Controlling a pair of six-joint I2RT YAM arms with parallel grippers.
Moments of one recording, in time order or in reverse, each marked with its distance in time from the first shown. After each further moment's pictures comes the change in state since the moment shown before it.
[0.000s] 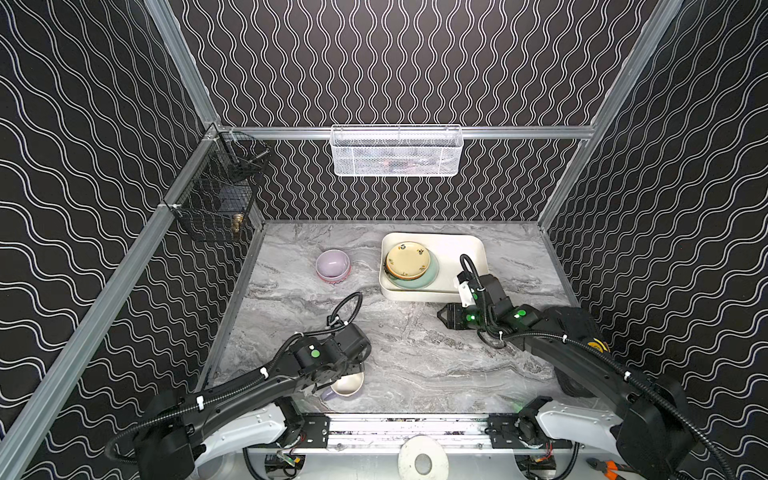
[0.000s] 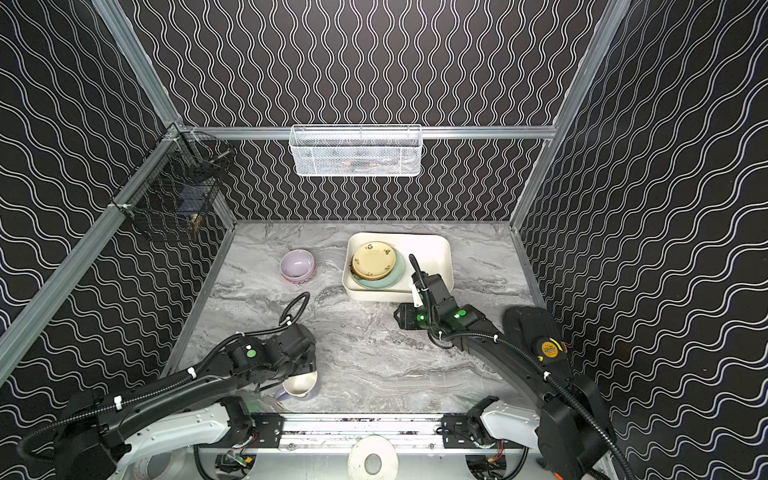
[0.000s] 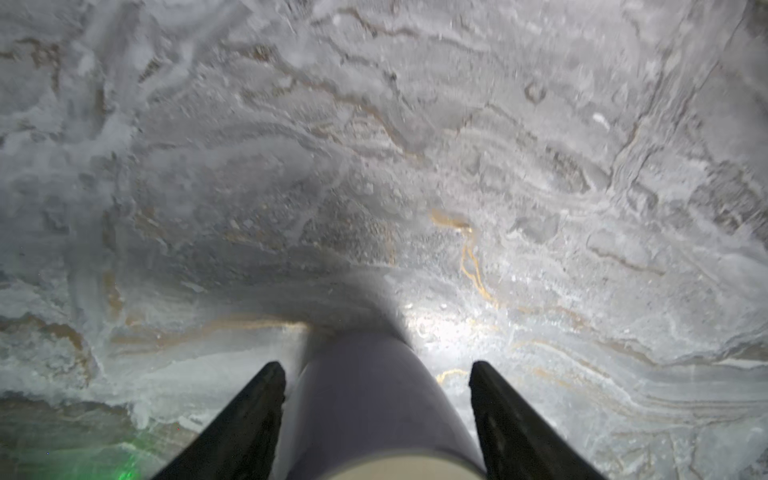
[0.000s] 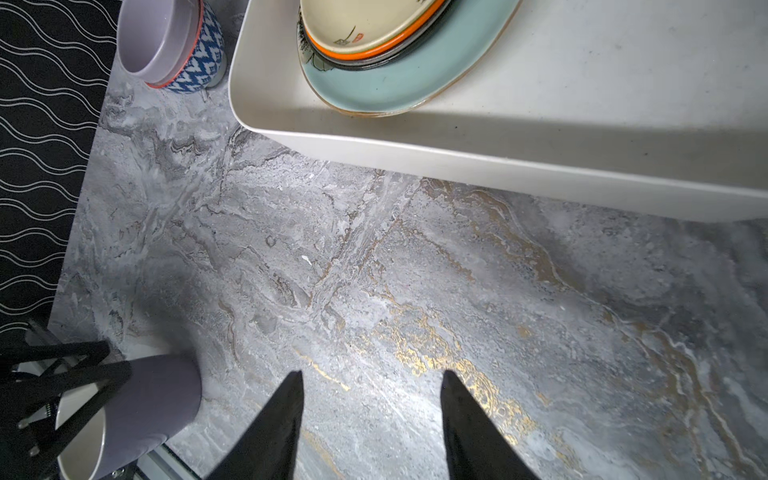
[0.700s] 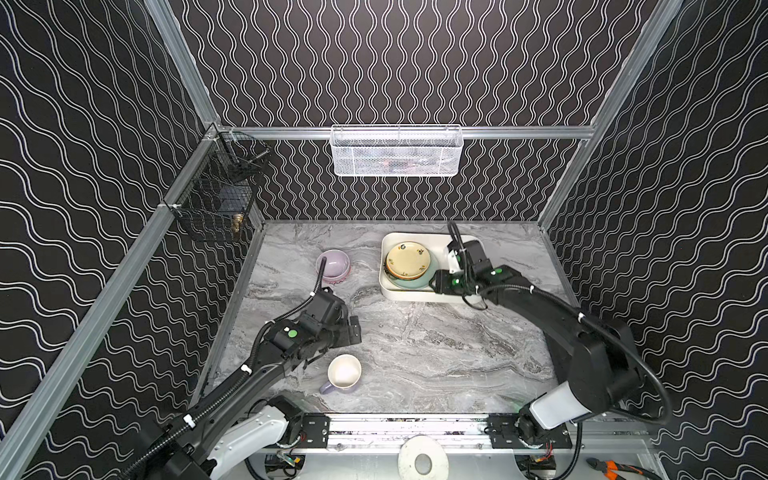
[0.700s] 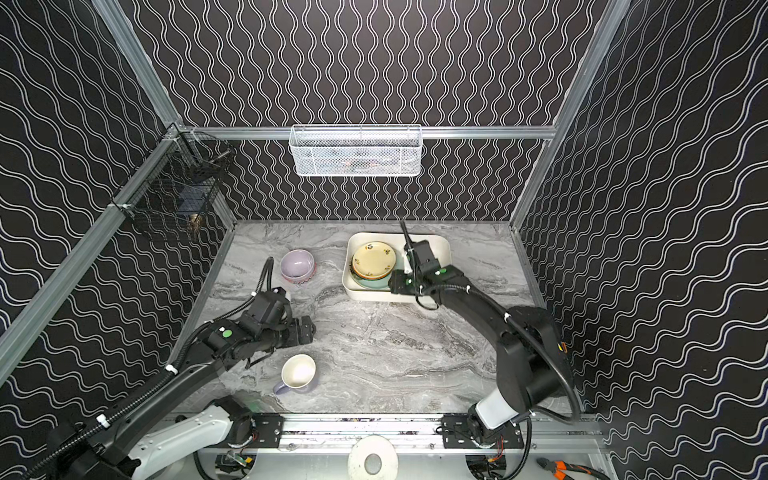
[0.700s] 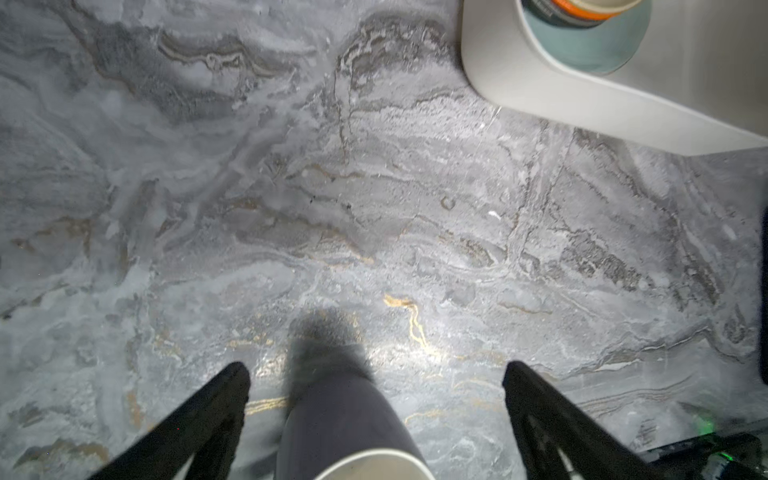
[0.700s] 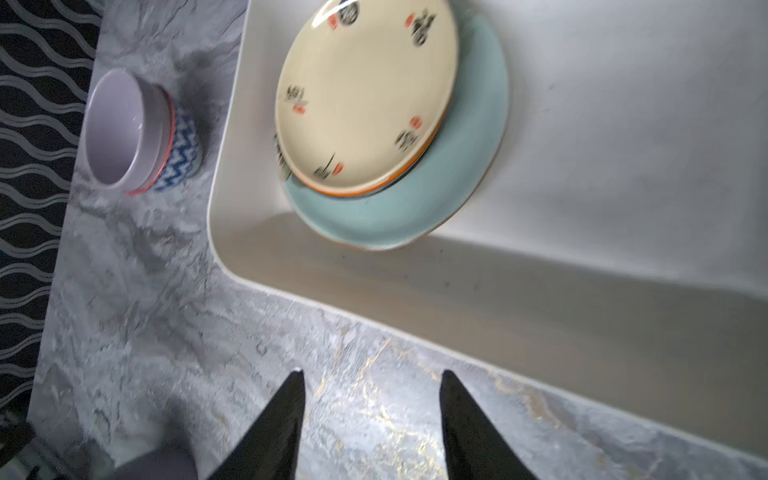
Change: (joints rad) left arm 0.328 -0.055 0.088 0.075 0.179 0.351; right arm -0.045 0.339 0.327 -0.031 0.016 -0.017
